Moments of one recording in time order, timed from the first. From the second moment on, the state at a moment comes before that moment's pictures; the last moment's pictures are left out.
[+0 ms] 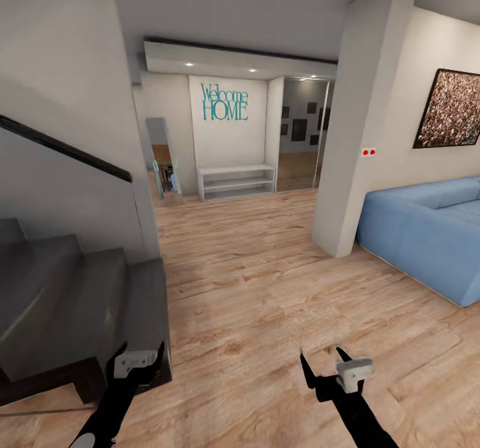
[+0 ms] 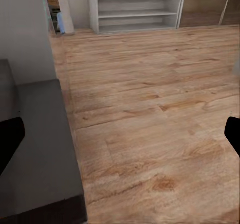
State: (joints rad) left arm -0.01 0.03 0.02 -1.33 0.05 -0.11 0.00; right arm 0.10 -0.02 0.03 -1.50 -0.01 -0.09 0.13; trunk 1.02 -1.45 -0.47
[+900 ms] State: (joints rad) left arm -0.02 0.02 0.01 -0.99 0.04 -0.21 0.01; right arm 0.18 -0.02 -0.04 -1.32 -0.01 -0.19 0.13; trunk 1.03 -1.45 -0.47
